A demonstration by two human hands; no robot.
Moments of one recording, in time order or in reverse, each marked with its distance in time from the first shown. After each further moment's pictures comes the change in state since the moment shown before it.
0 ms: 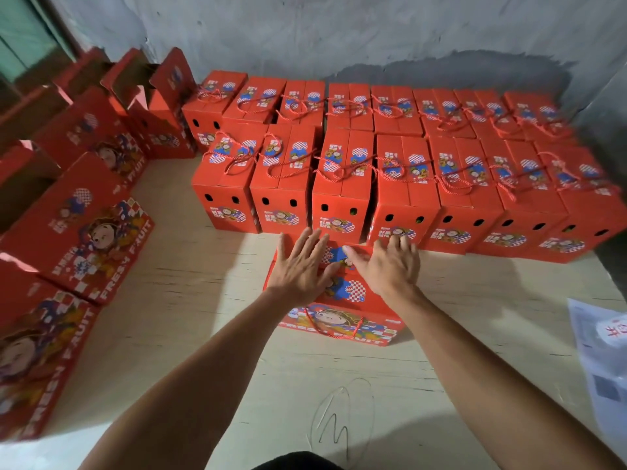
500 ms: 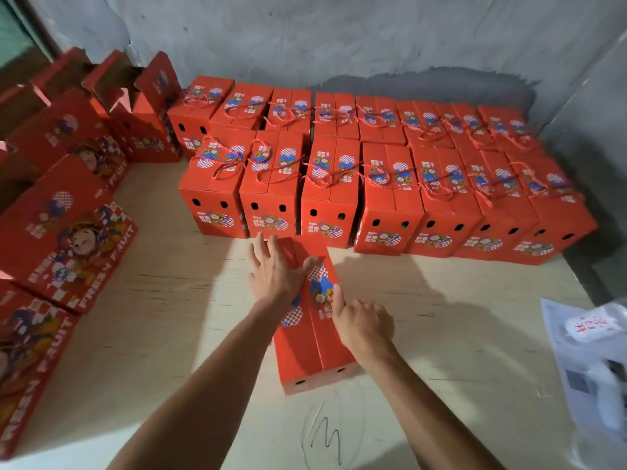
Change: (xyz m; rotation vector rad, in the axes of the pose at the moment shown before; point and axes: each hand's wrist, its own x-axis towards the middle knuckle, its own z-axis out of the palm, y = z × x) left_hand -0.006 0.000 -0.004 -0.427 0.121 -0.580; right_hand -0.093 -0.033 0.014 0.143 -0.103 0.075
